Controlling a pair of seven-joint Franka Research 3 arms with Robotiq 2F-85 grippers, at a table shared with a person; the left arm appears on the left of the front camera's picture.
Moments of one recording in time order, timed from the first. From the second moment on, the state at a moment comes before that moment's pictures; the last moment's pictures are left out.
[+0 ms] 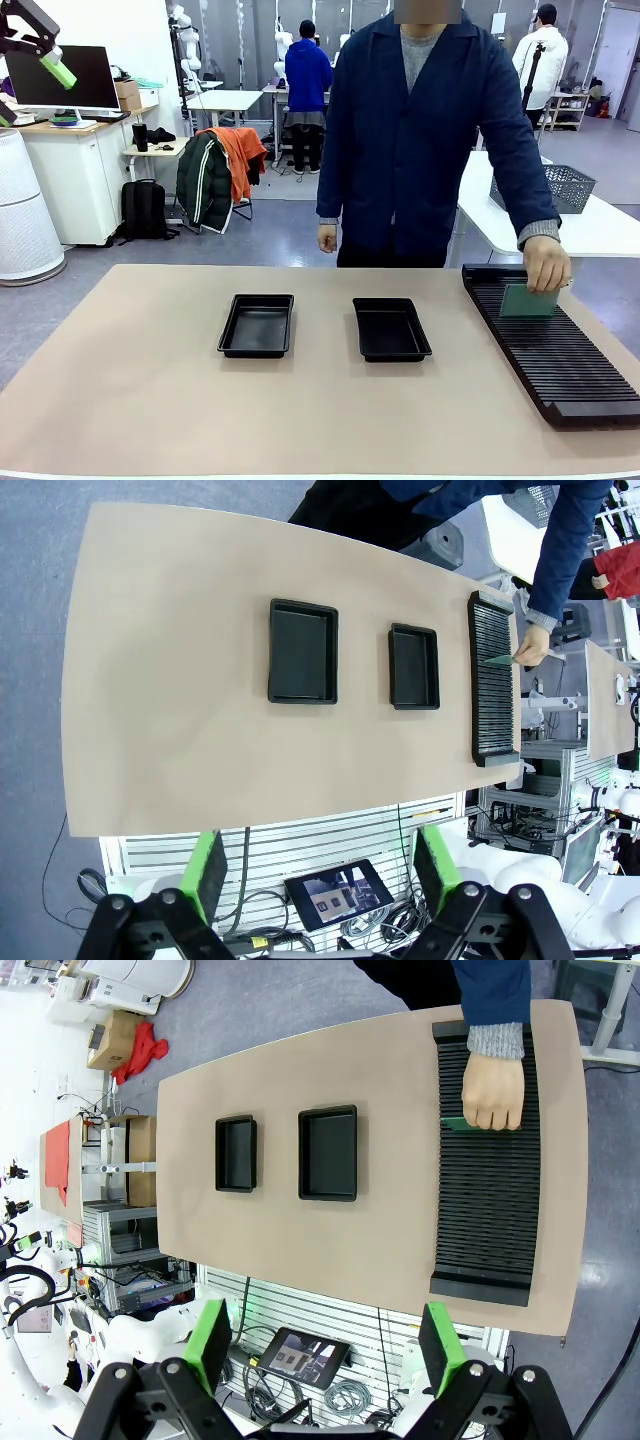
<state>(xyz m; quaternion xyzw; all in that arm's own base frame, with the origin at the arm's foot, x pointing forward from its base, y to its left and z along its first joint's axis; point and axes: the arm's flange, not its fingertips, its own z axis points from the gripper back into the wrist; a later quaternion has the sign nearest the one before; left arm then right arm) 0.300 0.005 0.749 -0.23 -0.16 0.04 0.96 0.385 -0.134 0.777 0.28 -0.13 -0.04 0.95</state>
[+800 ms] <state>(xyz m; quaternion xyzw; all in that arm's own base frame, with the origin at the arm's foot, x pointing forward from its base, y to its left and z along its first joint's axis) 0.300 0.005 0.749 -0.23 -0.16 0.04 0.96 0.385 -0.134 0.777 0.28 -0.13 -0.04 0.95</state>
